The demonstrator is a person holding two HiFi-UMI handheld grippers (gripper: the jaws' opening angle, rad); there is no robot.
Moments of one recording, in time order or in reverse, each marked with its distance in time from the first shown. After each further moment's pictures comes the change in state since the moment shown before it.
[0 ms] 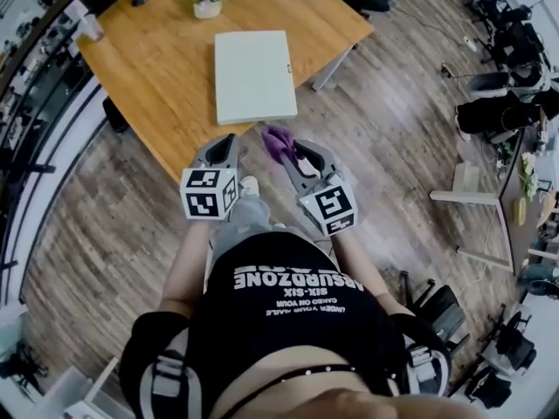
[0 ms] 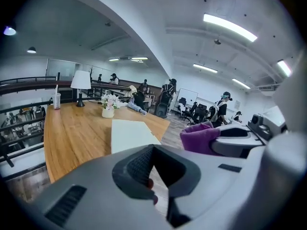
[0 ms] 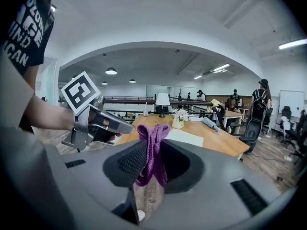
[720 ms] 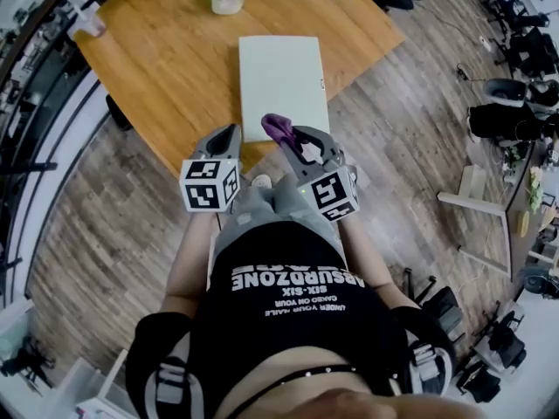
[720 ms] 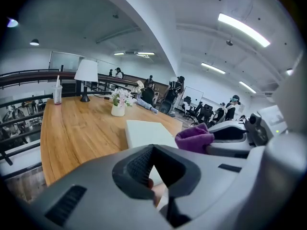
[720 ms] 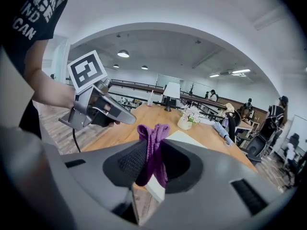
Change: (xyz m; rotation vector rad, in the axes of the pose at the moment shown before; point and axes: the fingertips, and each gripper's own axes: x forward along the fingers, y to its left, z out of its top) left arm 0.060 0.123 0.035 -0.060 0.046 0.012; right arm 0.152 -0.015 0.019 -0.207 0.127 0.064
